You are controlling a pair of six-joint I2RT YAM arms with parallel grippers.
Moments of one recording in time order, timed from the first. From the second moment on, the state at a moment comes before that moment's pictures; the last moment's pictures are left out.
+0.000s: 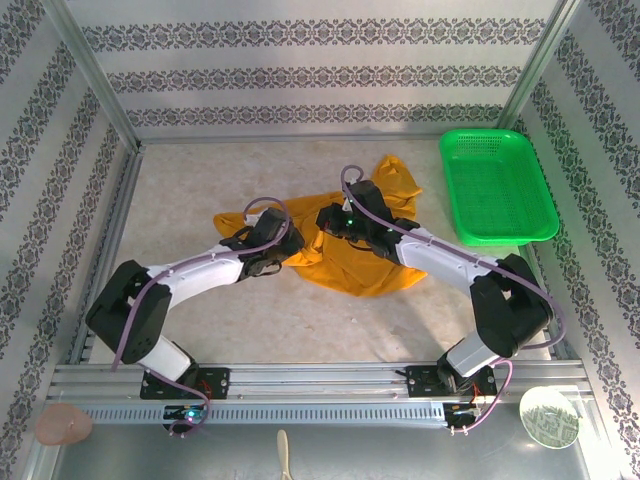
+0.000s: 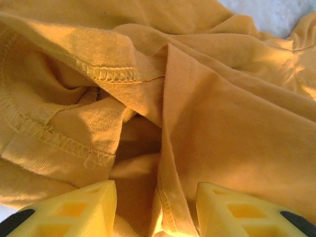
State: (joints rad) left arm -0.62 1.56 0.88 -0.16 -0.12 -1.09; right arm 0.61 1.55 1.00 -0.03 -0.24 0.91
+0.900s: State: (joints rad) left arm -0.63 1.26 1.11 -0.21 -0.01 -0.78; right arm 0.34 1.40 1.00 -0.03 -0.29 0.97
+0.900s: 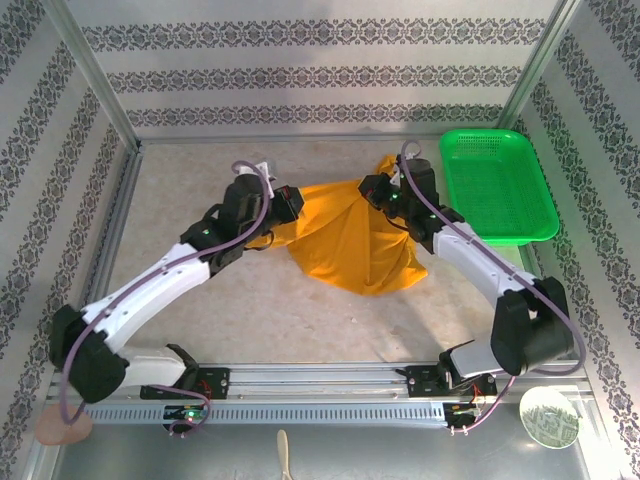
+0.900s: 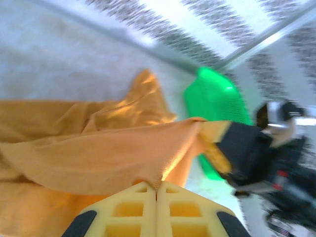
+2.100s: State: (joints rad) left arm 0.03 1.44 1.13 -0.33 0.35 -0.72; right arm 0.31 1.09 0.79 -0.25 -0.21 0.76
